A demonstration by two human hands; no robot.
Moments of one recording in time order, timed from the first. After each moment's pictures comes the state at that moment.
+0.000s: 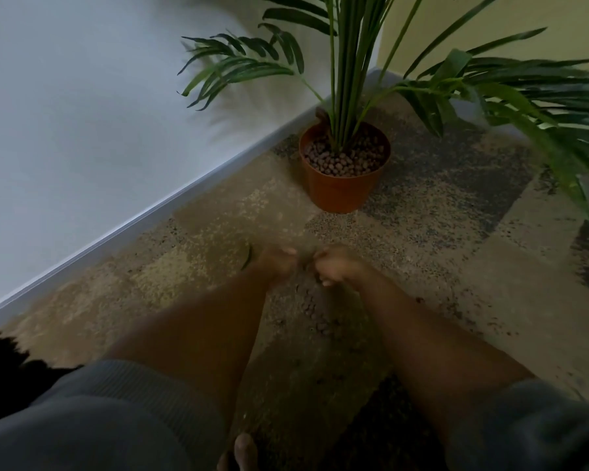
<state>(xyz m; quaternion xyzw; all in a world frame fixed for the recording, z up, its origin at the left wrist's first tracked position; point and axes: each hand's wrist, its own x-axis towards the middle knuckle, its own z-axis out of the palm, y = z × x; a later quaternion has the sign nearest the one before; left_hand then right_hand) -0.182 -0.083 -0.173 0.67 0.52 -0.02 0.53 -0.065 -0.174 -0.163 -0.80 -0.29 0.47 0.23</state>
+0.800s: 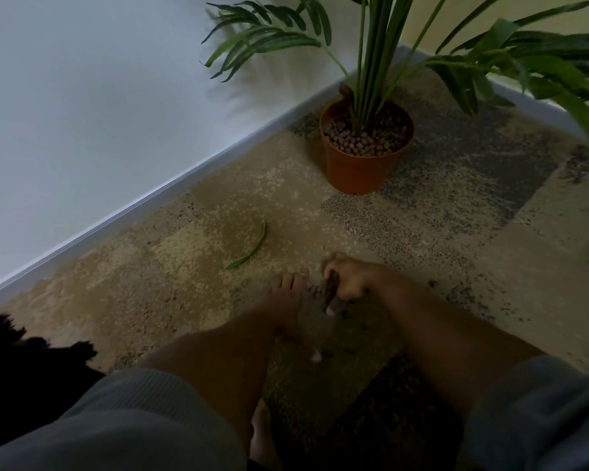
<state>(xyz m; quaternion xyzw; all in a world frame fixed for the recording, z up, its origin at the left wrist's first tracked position) -0.263 -0.157 -0.200 0.87 0.33 -0.30 0.23 -0.081 -0.202 -0.189 -0.75 -0.51 0.43 -0.04</state>
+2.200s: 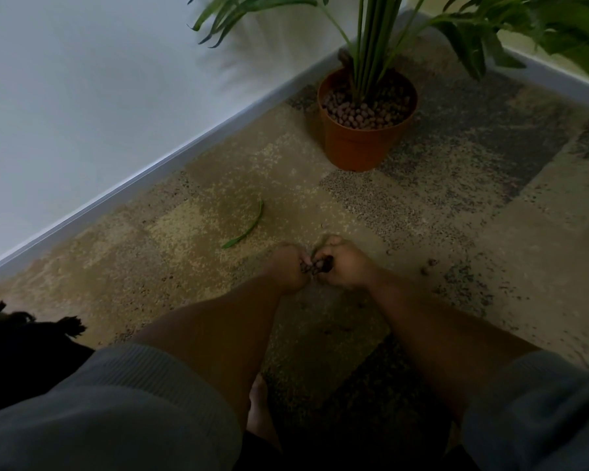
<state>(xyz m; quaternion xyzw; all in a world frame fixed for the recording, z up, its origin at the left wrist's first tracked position) -0.237 -0.146 -0.209 0.85 0.42 -0.08 0.32 -0.099 -0.228 -0.207 -0.74 -0.57 0.33 0.16</state>
